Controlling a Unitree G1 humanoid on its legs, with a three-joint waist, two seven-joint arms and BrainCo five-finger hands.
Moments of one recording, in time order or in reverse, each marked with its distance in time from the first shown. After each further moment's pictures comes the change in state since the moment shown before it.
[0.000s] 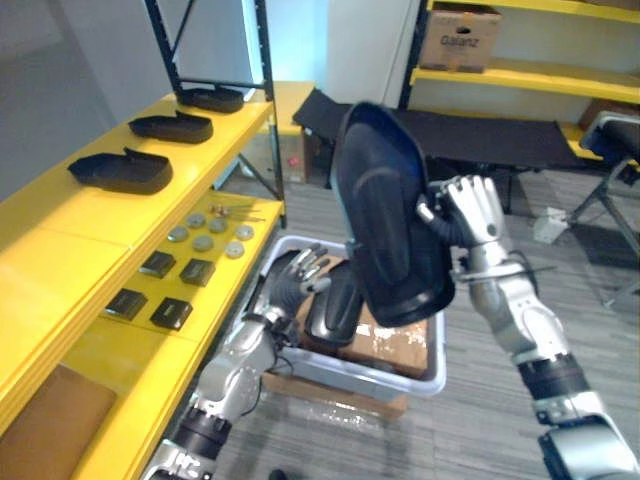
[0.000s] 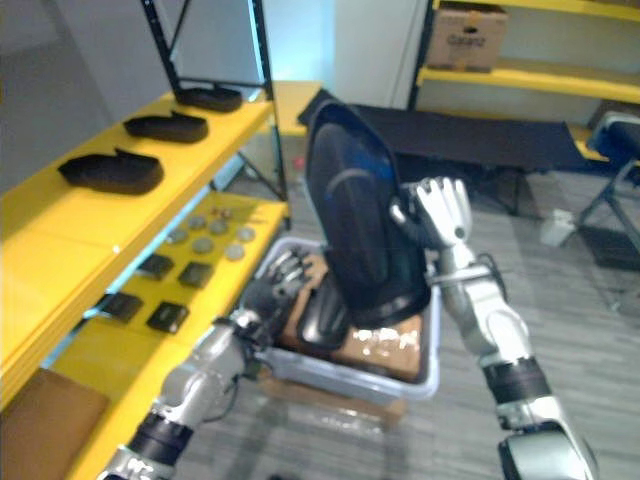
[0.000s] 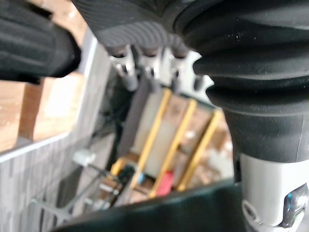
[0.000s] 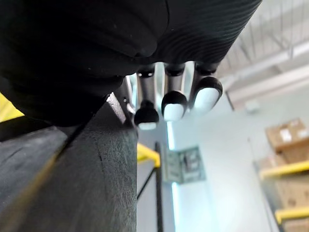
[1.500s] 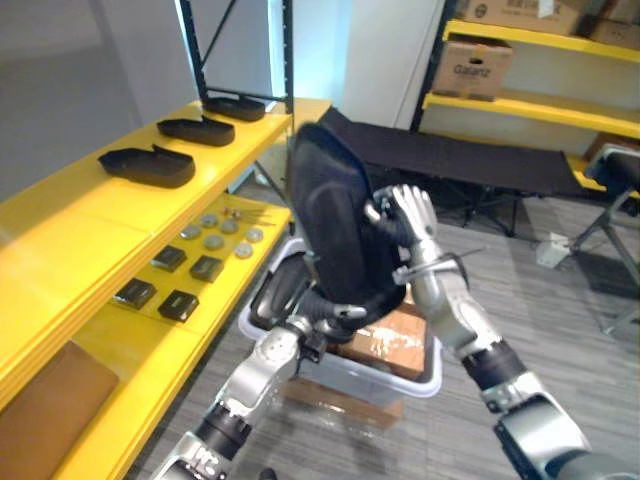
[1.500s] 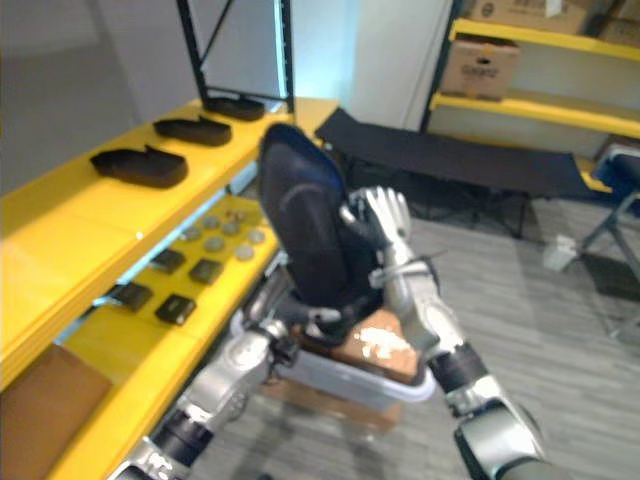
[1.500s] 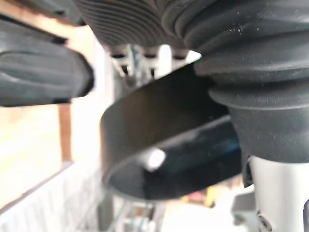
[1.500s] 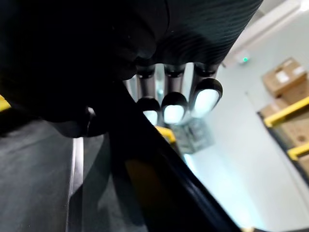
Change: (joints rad) left arm -0.045 -0.079 -0.104 0.037 0.311 0.042 0.144; right arm -0.190 0.173 0.186 -0.050 0.233 0.285 0.124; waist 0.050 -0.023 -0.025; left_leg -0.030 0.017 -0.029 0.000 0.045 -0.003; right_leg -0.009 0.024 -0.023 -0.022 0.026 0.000
